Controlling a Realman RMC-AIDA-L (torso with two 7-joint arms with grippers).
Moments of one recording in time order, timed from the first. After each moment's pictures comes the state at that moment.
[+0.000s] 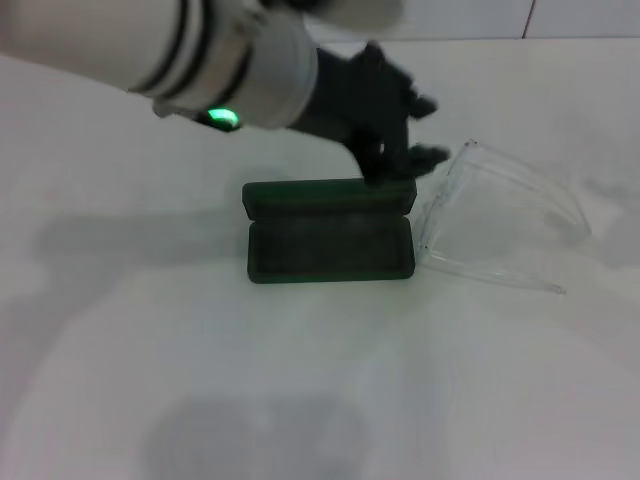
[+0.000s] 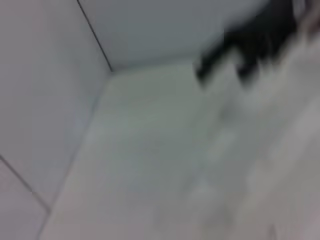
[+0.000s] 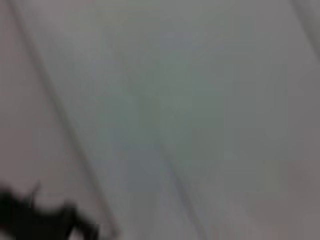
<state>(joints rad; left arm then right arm) -0.61 -2.09 1.58 1.65 2.29 1.34 -2.17 0.37 1.92 -0.44 -0.65 -1.70 -1.77 1.48</state>
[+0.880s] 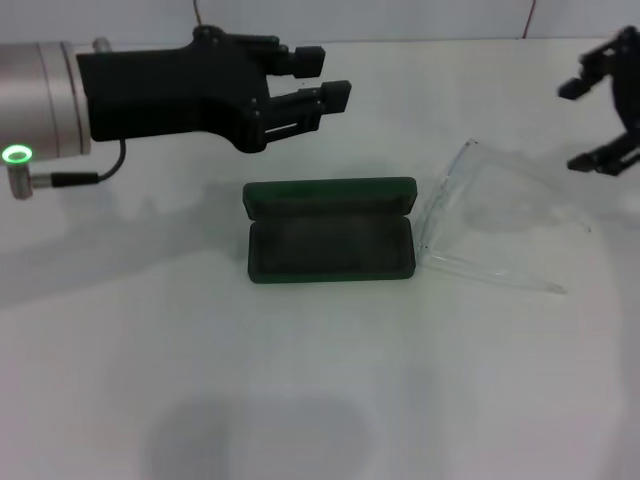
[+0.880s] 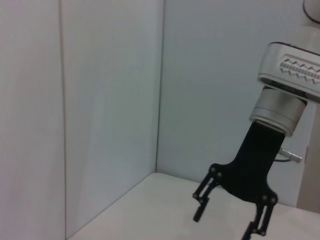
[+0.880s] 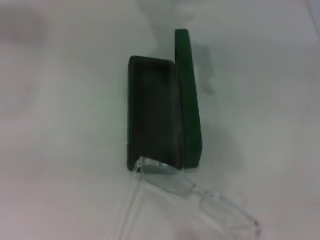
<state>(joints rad) -0.29 -2.09 1.23 1.49 1.70 1.39 -1.92 0.83 1.94 -1.04 -1.34 -2.49 -1.78 1.63</state>
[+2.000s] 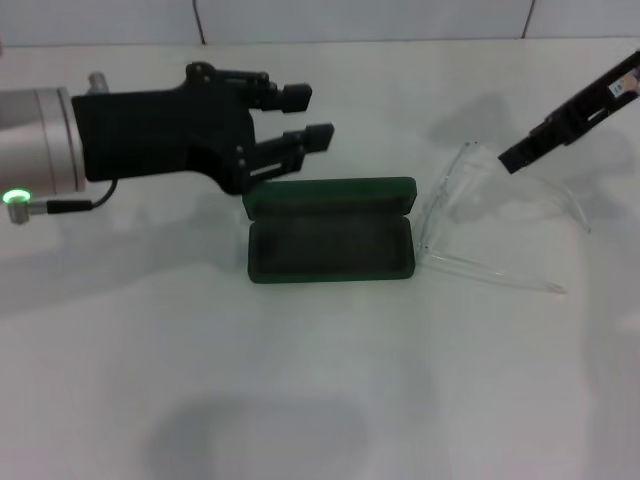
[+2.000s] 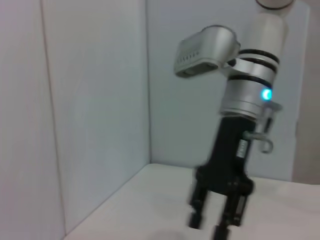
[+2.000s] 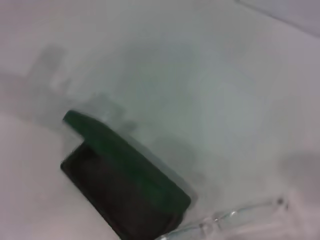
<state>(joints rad) -0.28 -2.09 1.21 1.38 1.67 1.41 -1.69 0.95 1.99 -0.92 -1.10 -2.58 -1.74 2.42</state>
